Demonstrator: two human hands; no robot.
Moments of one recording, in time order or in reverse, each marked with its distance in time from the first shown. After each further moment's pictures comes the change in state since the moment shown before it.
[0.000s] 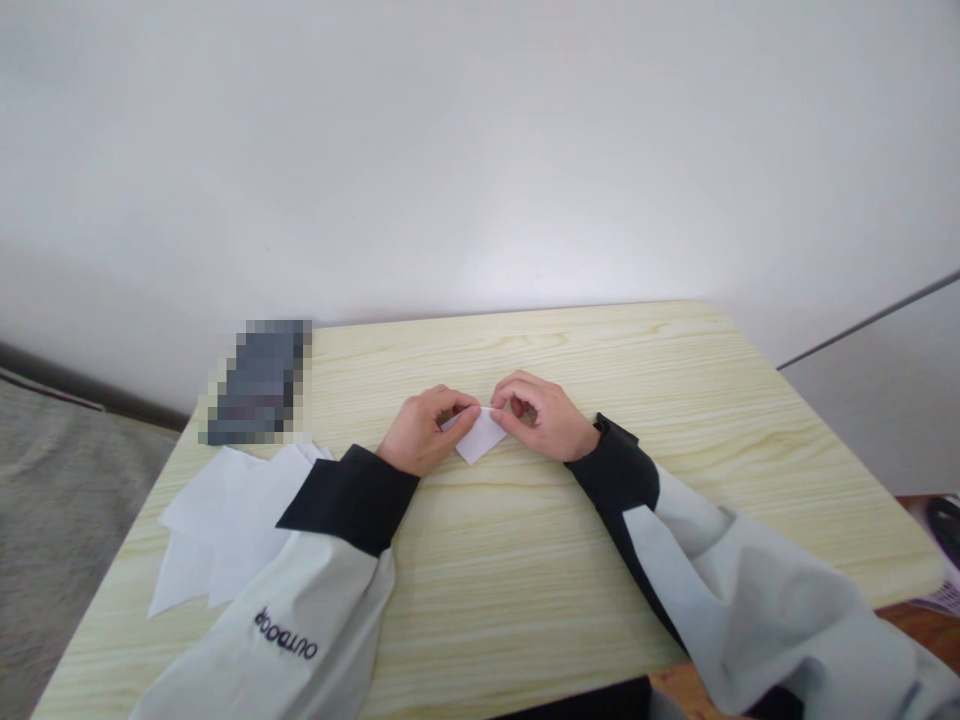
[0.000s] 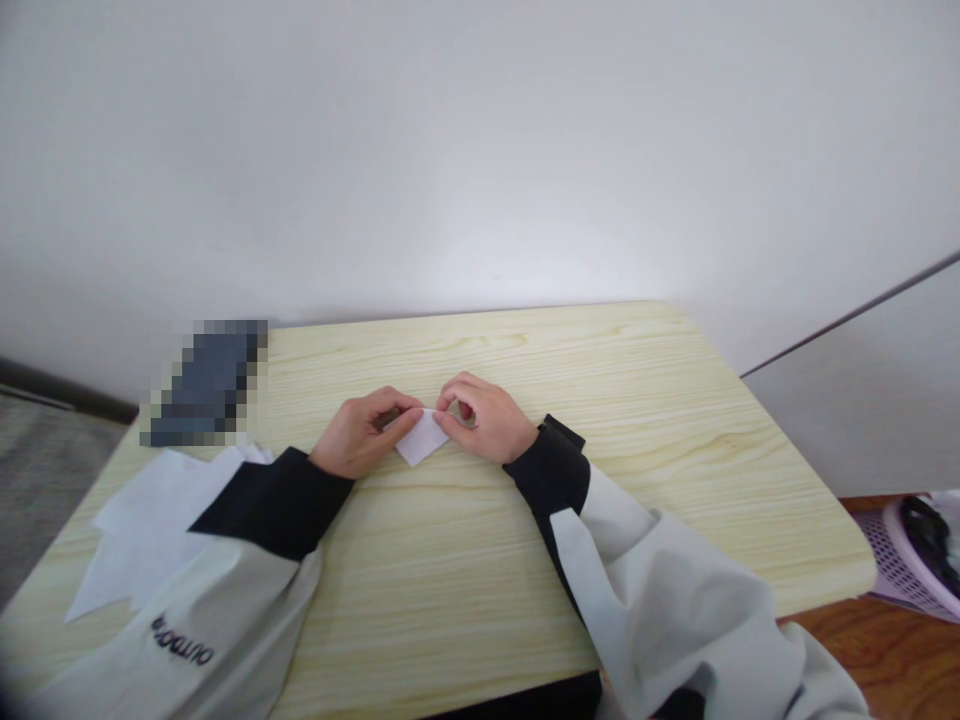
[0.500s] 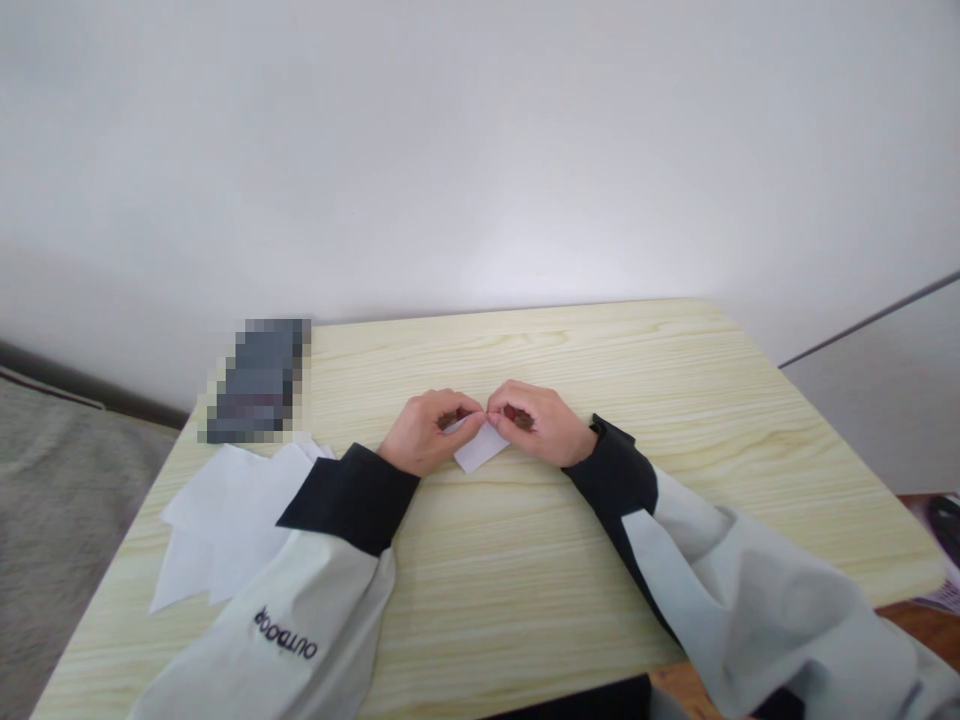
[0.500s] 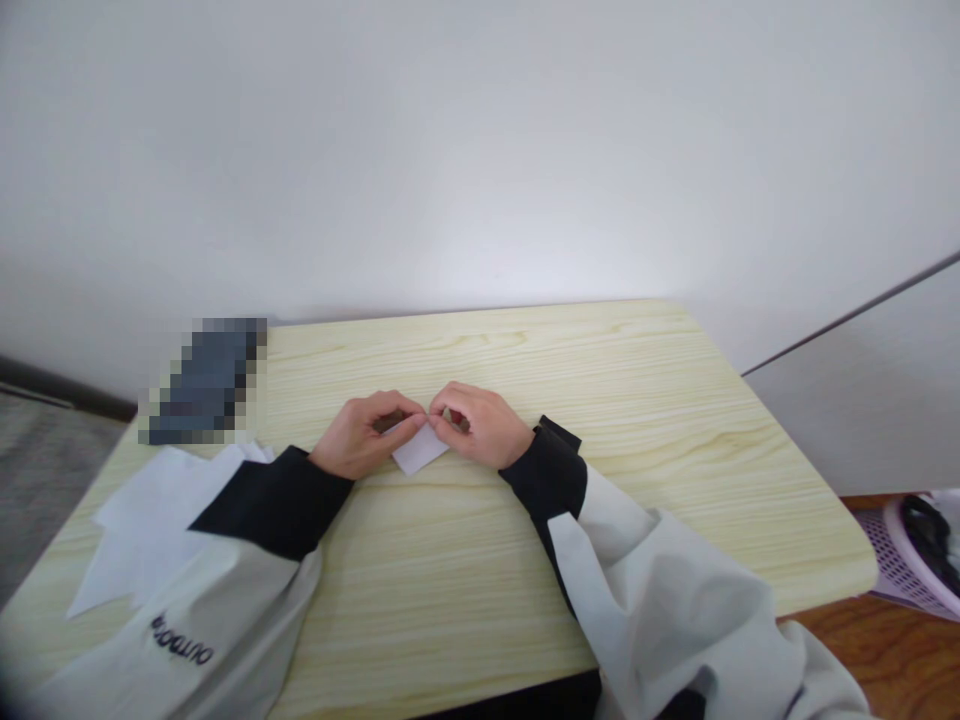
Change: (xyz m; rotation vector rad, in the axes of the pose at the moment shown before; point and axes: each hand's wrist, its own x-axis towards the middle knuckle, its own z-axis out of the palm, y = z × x) left_hand 0.000 0.005 0.000 -0.072 -0.037 -0.014; right_hand 0.000 -0.006 0.001 0.018 -0.057 -0.042
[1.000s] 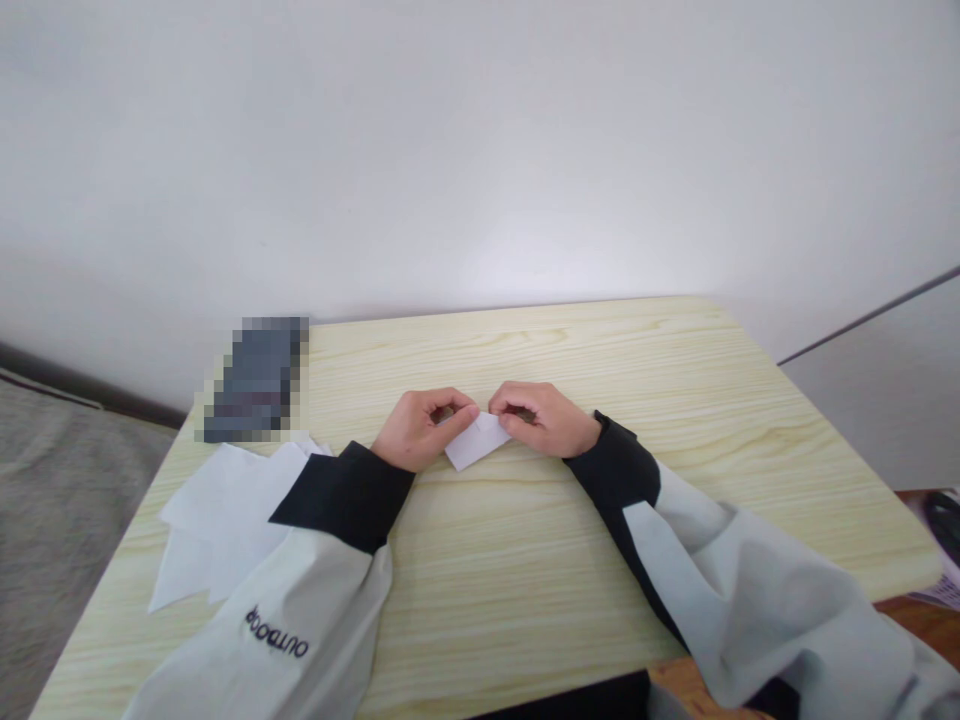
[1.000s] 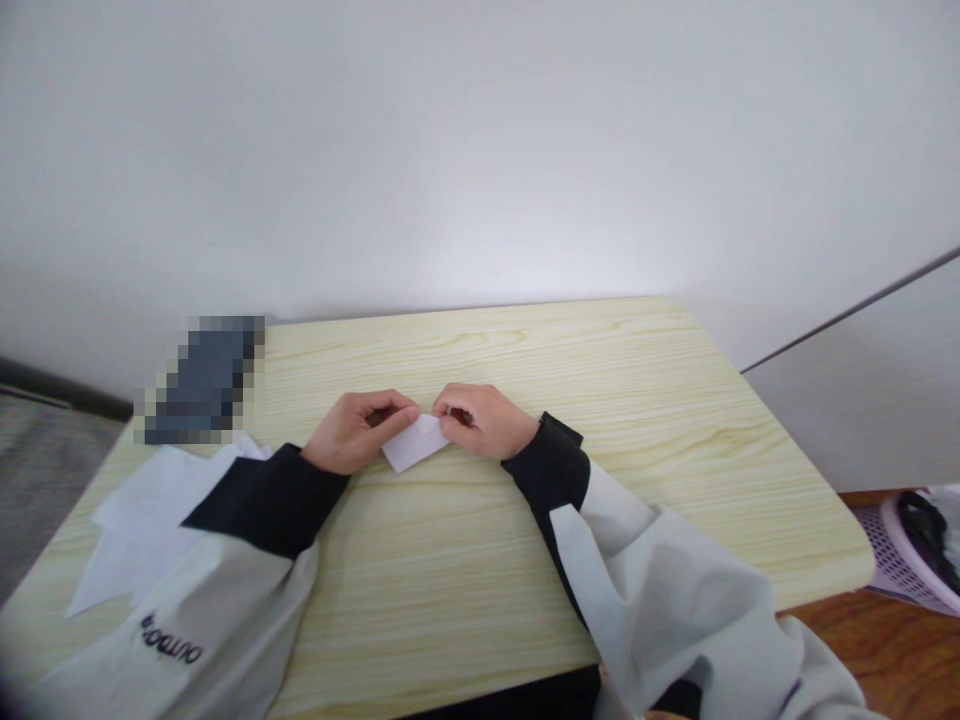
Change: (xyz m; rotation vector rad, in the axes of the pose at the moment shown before) left_hand -0.001 0.000 -0.006 -0.152 -0.079 -0.199; right_hand 0.002 0.005 -0.008 0.087 -0.122 -0.011
